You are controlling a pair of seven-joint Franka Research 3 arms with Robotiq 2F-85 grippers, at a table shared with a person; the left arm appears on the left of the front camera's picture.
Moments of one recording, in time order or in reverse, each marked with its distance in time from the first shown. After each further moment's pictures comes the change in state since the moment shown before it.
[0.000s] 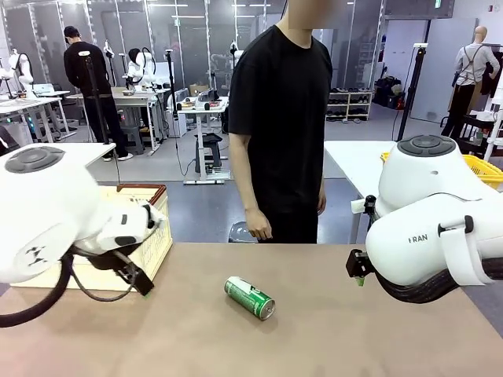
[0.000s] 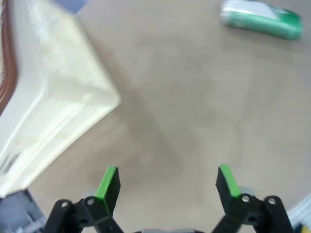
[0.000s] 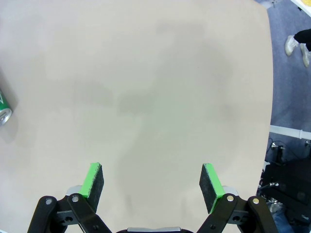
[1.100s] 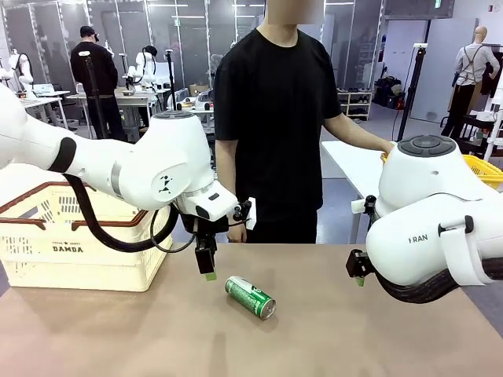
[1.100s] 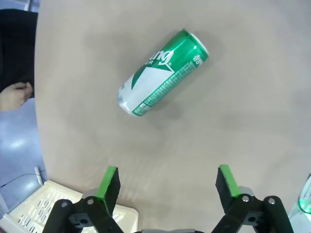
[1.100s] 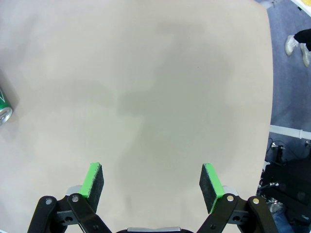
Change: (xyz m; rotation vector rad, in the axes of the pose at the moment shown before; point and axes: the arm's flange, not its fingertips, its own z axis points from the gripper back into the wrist) left arm 0.166 -0.046 -0.035 -0.224 0.095 -0.769; right arm 0.000 0.000 0.000 0.000 0.000 0.000
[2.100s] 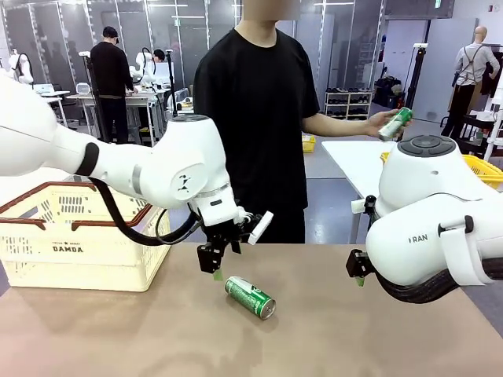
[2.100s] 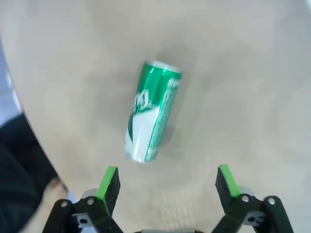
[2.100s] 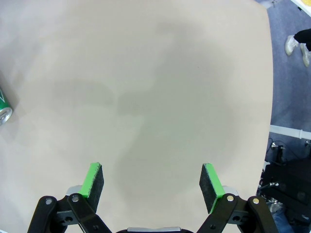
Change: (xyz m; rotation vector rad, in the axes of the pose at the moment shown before) left arm 0.037 0.013 -0.019 -0.061 -0.060 -0.586; right arm 0.000 0.000 0.000 0.000 0.000 0.000
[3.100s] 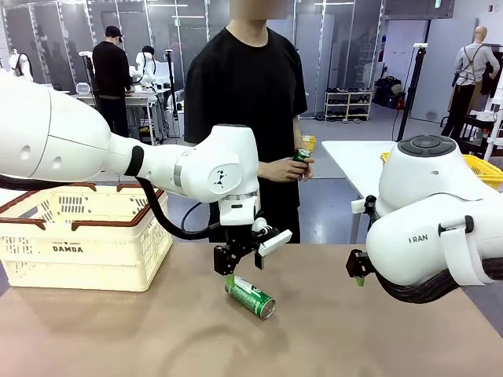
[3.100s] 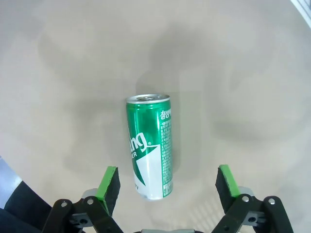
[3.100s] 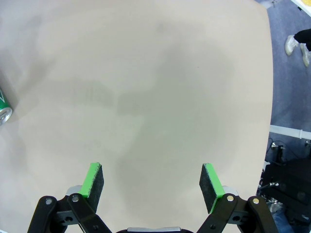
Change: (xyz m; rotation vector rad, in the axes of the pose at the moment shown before) left arm 0.026 0.039 -0.036 -0.165 -0.016 -0.274; right arm 0.000 0.000 0.000 0.000 0.000 0.000
